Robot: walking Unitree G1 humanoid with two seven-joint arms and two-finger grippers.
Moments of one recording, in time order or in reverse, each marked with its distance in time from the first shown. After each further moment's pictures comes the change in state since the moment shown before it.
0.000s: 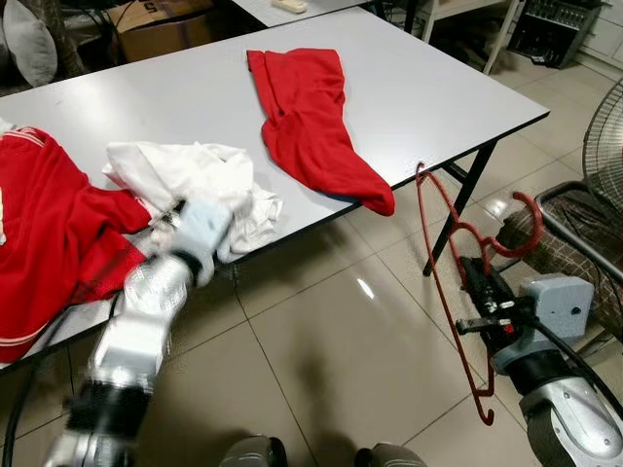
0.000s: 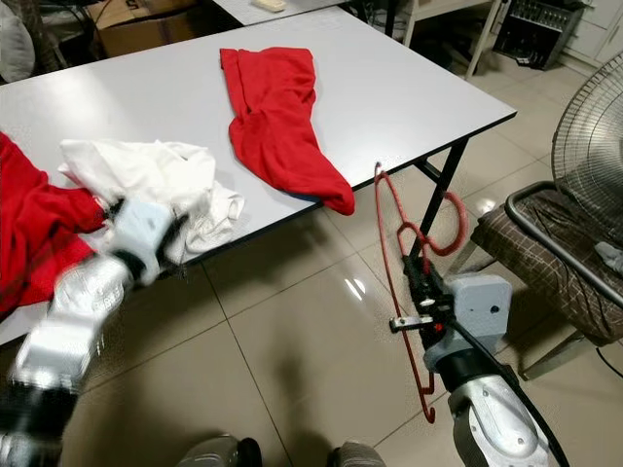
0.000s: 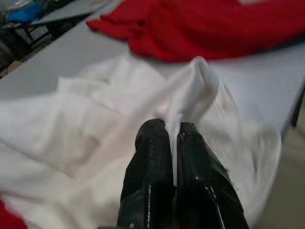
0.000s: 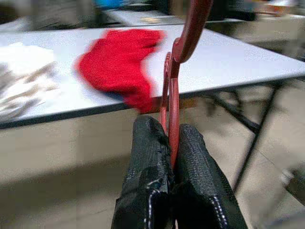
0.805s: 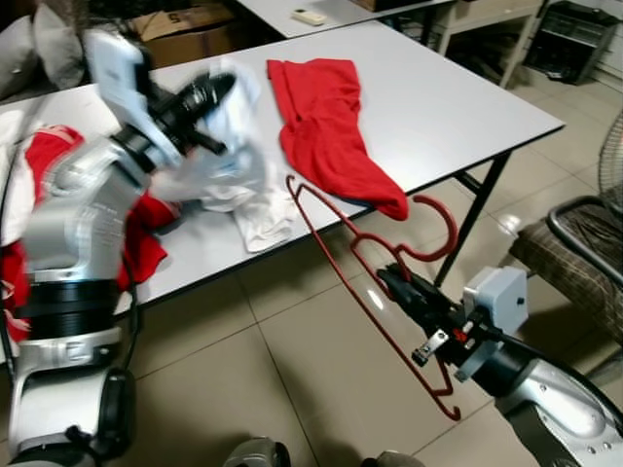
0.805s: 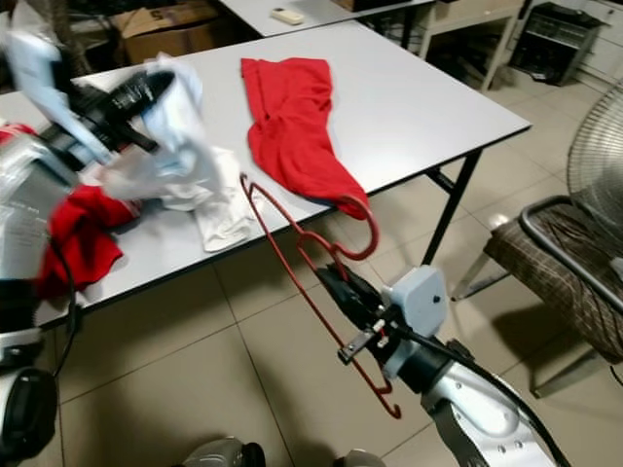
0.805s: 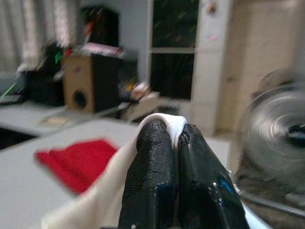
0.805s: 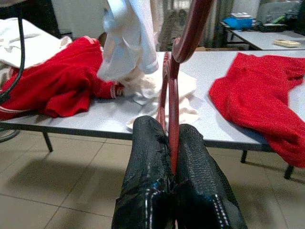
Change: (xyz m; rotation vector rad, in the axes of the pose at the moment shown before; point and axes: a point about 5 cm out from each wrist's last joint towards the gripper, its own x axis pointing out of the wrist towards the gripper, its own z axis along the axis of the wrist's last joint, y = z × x) left arm -0.010 0.066 0.119 -0.374 -0.539 -0.329; right arm 0.010 0.037 0.017 0.050 -0.050 0.463
